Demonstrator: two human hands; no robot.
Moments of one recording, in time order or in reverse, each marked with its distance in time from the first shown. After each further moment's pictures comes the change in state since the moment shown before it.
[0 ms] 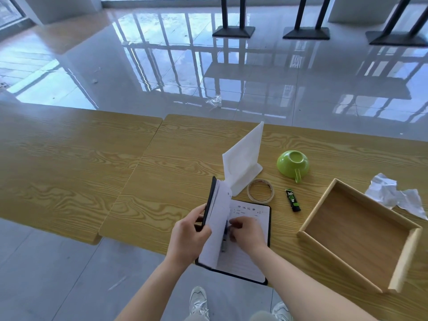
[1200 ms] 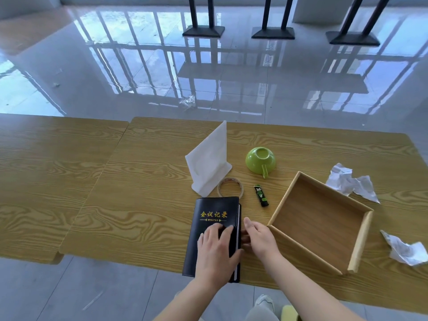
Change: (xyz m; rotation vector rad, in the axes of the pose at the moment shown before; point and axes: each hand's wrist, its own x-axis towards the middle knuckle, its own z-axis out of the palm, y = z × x) left_hand -0.022 0.002 0.140 0.526 -0.176 0.259; right_hand -0.021 0.056 -0.088 0.266 0.111 0.100
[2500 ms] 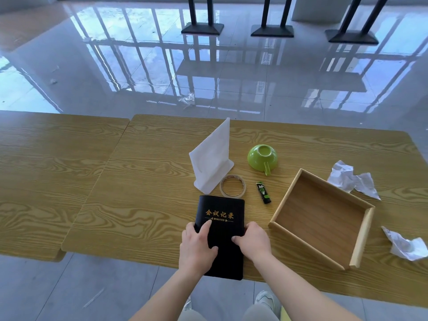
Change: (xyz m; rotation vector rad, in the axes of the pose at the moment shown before) left_hand 0.008 -0.051 -0.013 -0.078 -0.107 -0.277; right_hand -0.011 -0.016 0.029 -0.658 0.120 0.039
